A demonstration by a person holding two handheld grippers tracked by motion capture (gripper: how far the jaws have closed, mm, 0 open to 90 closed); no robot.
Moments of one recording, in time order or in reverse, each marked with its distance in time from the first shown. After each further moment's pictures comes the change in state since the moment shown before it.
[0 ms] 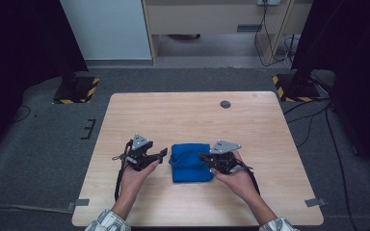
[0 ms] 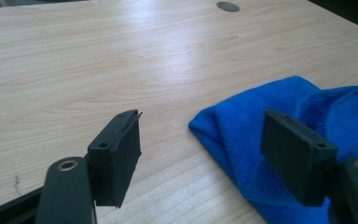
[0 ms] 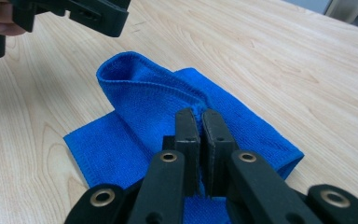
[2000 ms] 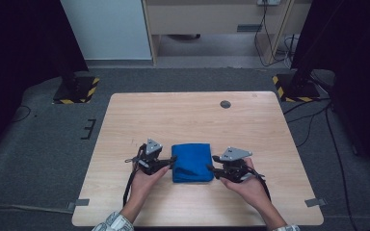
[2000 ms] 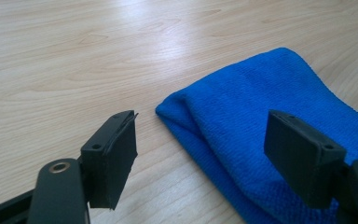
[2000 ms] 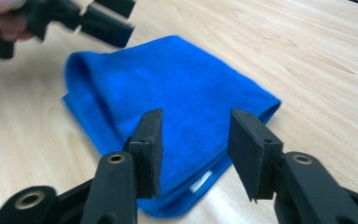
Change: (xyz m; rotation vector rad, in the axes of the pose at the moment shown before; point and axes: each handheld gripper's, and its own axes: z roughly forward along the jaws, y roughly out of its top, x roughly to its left) left arm -0.028 -0.015 0.029 0.063 -0.033 0.074; right arm -0.001 -0.020 -0.027 0.053 -0.051 0.038
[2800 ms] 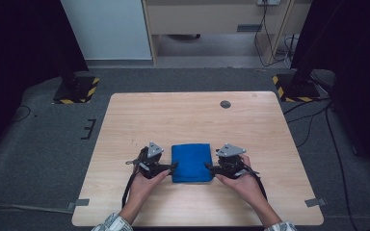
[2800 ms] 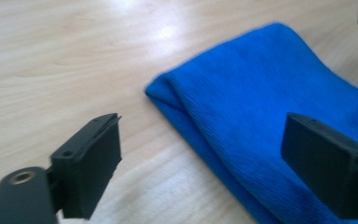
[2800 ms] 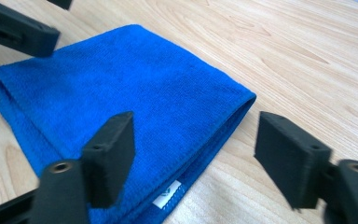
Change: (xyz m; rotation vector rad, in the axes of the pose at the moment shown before) left arm 0.002 -0.005 -0.008 0.033 -0.008 0.014; right arm -0.007 -0.003 0.022 0.030 -0.105 0.010
